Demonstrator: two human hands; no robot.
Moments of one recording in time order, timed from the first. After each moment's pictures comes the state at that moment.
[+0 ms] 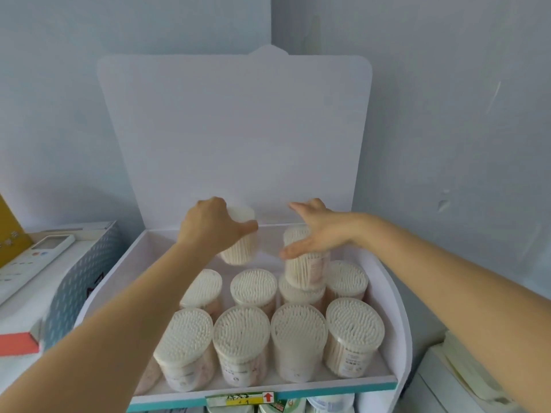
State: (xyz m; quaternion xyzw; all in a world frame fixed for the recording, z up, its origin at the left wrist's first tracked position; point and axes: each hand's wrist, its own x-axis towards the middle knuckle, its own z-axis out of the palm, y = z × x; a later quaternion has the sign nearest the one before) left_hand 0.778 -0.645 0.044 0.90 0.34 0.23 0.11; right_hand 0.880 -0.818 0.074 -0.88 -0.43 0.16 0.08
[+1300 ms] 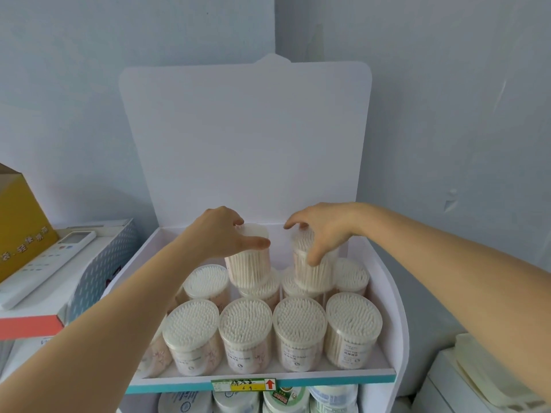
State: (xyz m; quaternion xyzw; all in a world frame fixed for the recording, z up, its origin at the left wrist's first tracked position) left_hand 0.751 -0.663 0.054 0.95 0.26 0.13 0.12; right_hand 0.873 -0.826 0.090 -0.85 -0.50 0.14 -0.02
